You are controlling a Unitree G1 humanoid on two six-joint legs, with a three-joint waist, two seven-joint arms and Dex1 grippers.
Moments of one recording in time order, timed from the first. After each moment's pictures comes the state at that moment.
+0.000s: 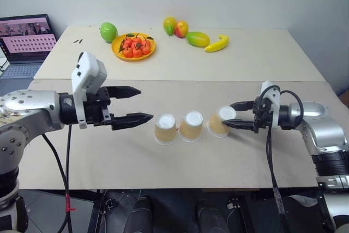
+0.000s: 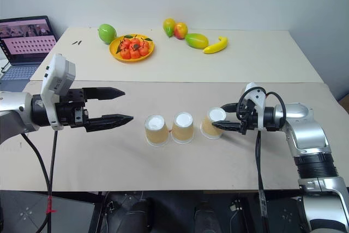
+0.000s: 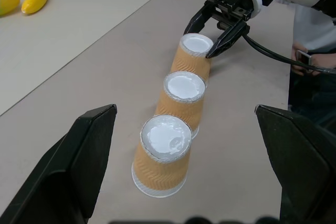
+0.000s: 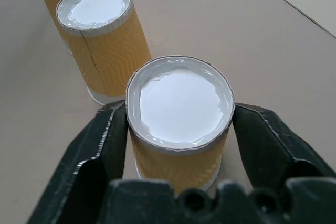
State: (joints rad) left arm -0.50 0.99 0.26 -0.51 -1.00 1.05 -0.80; right arm -0.56 -0.79 0.03 0.19 0.37 0.38 1.23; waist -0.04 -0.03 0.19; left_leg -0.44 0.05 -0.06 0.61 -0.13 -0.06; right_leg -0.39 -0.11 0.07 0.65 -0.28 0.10
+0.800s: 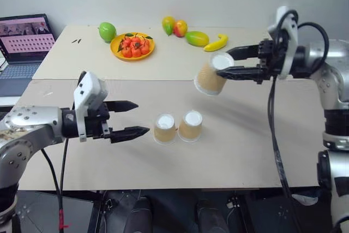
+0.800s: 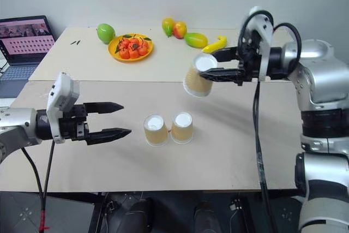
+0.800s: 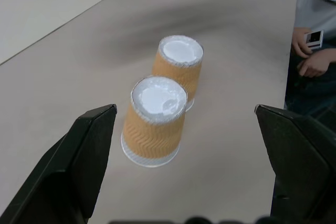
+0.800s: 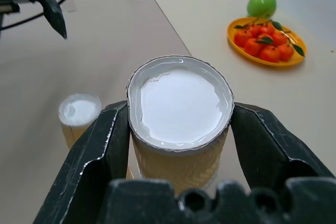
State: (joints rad) left arm -0.30 1.00 0.27 -0.54 -0.93 0.93 -0.85; right arm -1.07 -0.77 0.06 0.14 0.46 0.73 1.24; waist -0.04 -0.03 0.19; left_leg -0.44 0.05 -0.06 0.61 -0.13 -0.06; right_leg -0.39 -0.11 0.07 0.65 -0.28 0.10
